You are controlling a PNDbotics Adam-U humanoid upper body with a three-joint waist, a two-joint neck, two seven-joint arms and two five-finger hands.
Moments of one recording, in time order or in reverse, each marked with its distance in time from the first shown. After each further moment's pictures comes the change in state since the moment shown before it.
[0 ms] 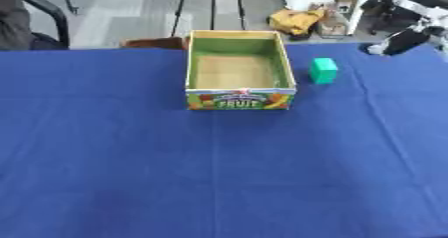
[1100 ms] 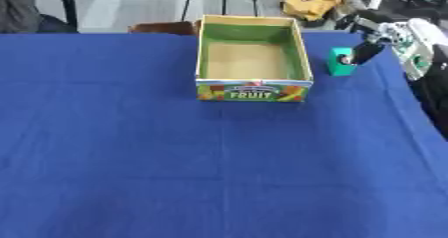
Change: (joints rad) left arm -0.025 0.001 -0.013 0.000 0.007 0.002 -0.017; right arm -0.089 0.081 -0.051 0.226 0.211 -0.015 -0.021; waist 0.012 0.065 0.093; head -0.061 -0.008
